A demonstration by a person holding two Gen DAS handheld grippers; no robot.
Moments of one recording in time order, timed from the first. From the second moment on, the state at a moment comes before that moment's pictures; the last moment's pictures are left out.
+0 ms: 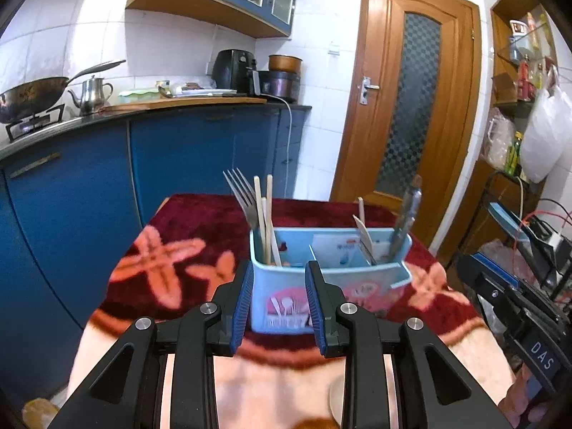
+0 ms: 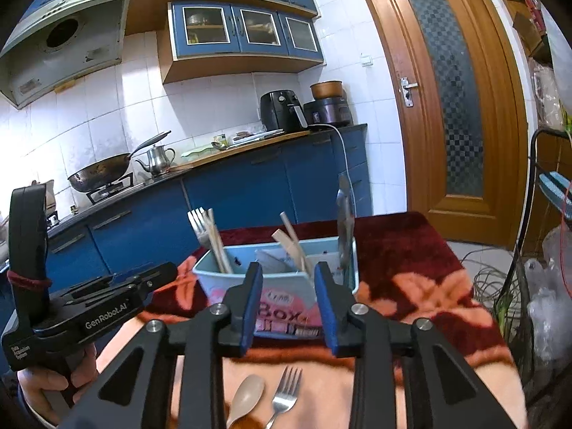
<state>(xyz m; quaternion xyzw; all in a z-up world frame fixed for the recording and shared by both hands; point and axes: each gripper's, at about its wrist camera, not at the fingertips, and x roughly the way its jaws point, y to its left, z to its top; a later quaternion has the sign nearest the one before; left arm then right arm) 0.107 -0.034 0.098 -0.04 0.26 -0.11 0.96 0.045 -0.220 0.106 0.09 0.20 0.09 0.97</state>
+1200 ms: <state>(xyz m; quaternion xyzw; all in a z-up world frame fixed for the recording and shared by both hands) 0.053 -0.068 0.024 0.01 0.40 -0.14 0.91 -0.007 -0.248 0.027 0.14 0.31 0.06 0.94</state>
